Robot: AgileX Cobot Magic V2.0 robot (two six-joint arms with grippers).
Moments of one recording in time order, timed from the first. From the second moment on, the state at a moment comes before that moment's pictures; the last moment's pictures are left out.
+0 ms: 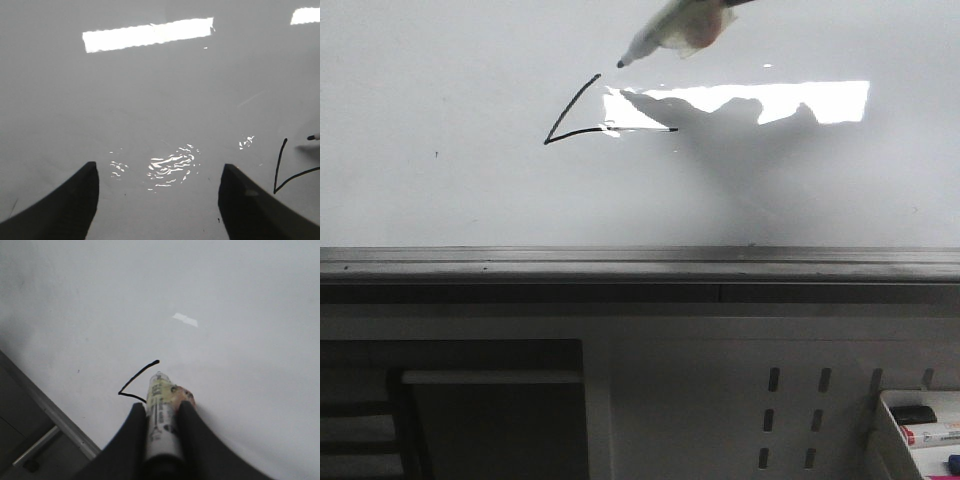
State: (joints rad) left arm -0.18 0.76 -0.56 -1.56 0.17 1.56; right arm 0.46 1.23 -0.88 1.16 0.24 -1.13
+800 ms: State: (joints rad) left arm -0.23 0.92 -0.56 -1.61 0.68 1.68; right arm 0.46 1.12 -0.78 1.12 0.53 -1.11
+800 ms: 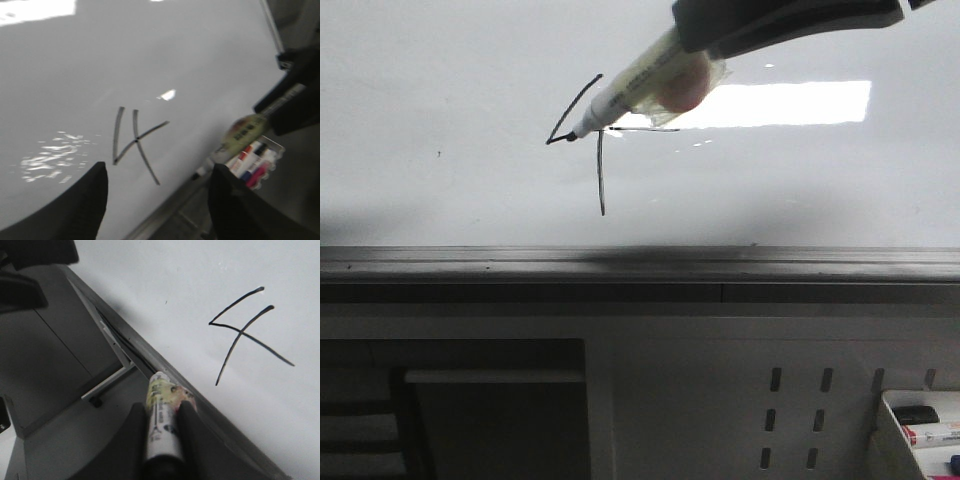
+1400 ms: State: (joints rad) left arm -0.66 1.17 -0.69 -1.53 0.51 1.79; right arm 0.46 1.12 -0.79 1.10 0.64 -1.08
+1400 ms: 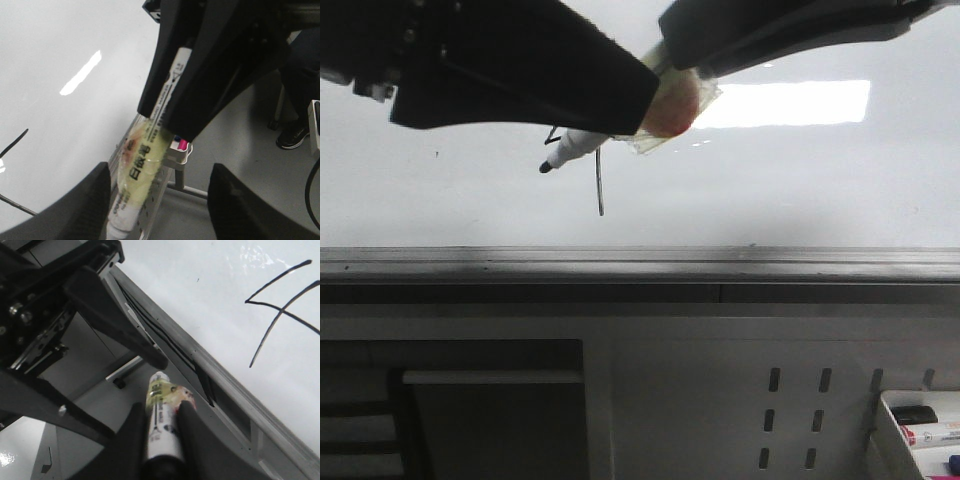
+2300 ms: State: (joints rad) left arm -0.66 1.20 -0.69 -1.49 0.51 1.82; right arm 0.46 1.12 -0.79 1.09 0.69 -1.07
